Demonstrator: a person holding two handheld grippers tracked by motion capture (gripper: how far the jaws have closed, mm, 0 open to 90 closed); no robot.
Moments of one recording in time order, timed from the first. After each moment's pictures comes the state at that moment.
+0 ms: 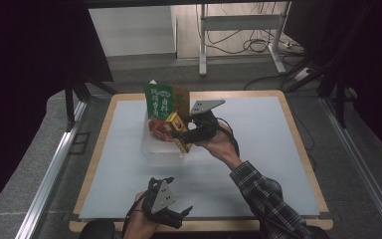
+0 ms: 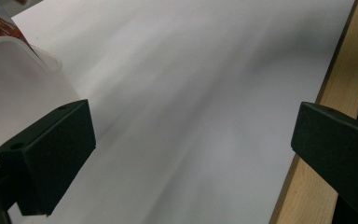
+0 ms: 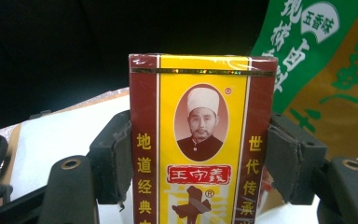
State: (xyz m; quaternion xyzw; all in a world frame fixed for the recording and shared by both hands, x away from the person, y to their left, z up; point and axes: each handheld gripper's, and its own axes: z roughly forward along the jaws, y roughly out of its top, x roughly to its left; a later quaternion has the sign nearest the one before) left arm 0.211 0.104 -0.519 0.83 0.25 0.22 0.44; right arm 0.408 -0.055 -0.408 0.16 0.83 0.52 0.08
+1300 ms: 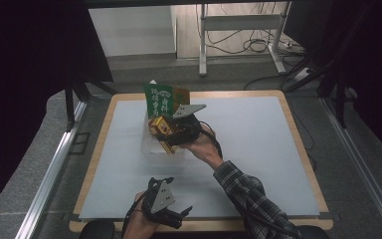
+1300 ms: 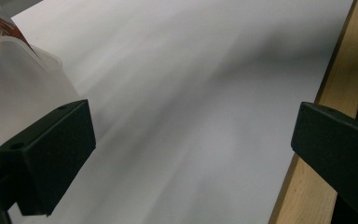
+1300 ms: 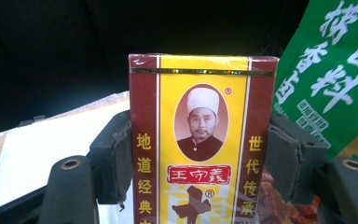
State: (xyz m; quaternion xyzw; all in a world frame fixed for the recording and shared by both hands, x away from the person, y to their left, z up) left arm 0.211 0.105 -0.519 0.84 0.25 0.22 0.44; right arm 0.419 -0.012 -0.442 0.15 0.83 0.53 0.06
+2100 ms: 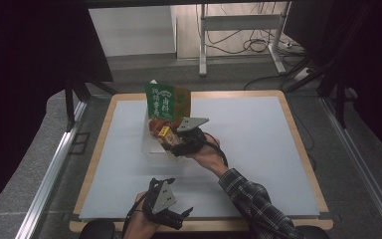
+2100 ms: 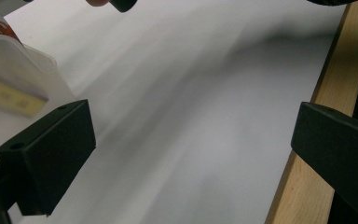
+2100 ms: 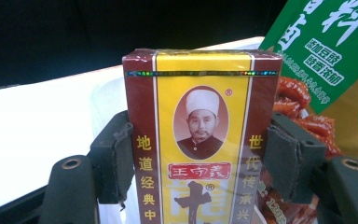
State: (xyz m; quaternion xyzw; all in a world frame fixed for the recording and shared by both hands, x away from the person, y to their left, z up) left arm 0.211 0.102 -0.520 0.84 0.24 0.21 0.44; right arm 0.405 -0.027 -0.475 0.15 0.84 0.51 0.10
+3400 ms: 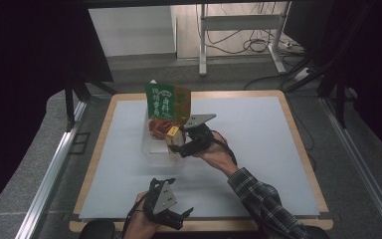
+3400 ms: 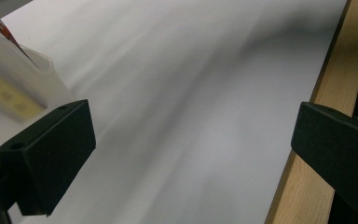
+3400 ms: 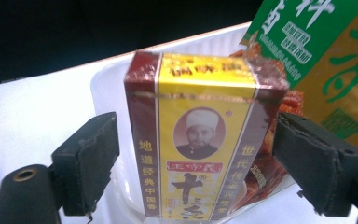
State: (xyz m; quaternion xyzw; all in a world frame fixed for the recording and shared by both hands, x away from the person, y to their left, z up) left arm 0.211 0.101 -0.520 0.84 0.24 0.21 0.43; right arm 0.407 -0.048 -0.460 0.16 0.85 0.49 0.08
